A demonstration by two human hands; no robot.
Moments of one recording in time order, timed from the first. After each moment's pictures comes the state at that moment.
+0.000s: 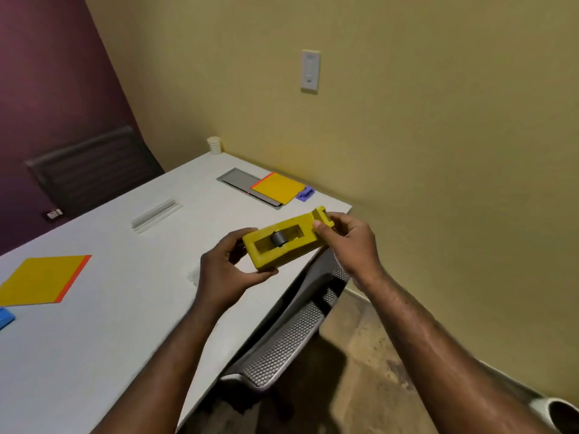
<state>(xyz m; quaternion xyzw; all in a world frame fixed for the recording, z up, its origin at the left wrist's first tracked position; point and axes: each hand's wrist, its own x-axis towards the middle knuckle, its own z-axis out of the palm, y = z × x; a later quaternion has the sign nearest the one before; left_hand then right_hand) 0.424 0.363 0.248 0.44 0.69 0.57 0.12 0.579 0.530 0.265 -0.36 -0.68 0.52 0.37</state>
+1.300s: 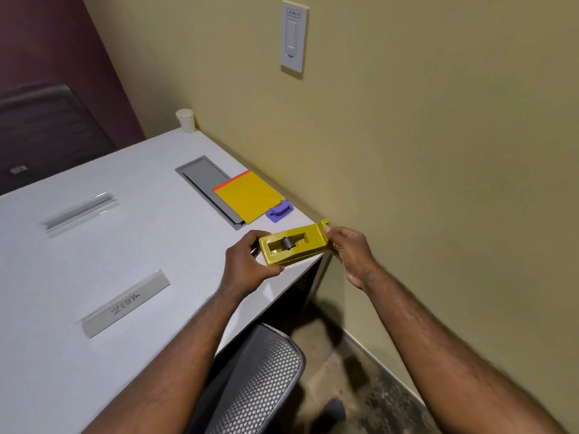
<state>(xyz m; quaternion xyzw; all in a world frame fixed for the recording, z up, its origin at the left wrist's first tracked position) 0.373 0.740 0.141 0.32 0.76 0.54 0.17 0.502 0.919 0.160 -0.39 -0.56 0.70 0.22</state>
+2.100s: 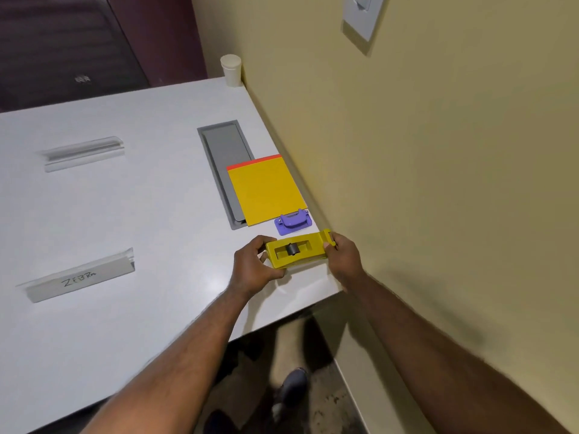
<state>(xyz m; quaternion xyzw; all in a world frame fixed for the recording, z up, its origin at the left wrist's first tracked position) 0.307 0.890 0.026 0.10 0.81 0.55 0.18 0.365 1.090 0.028 -0.28 -0.81 0.51 0.03</state>
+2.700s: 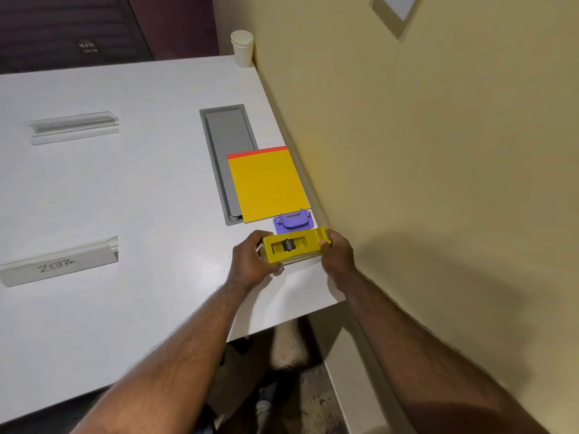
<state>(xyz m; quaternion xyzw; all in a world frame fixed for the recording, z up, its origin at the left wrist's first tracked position) 0.281 0.914 -0.013 0.07 0.84 0.51 0.16 0.322 1.105 -0.001 -0.30 -0.83 0.48 -0.01</state>
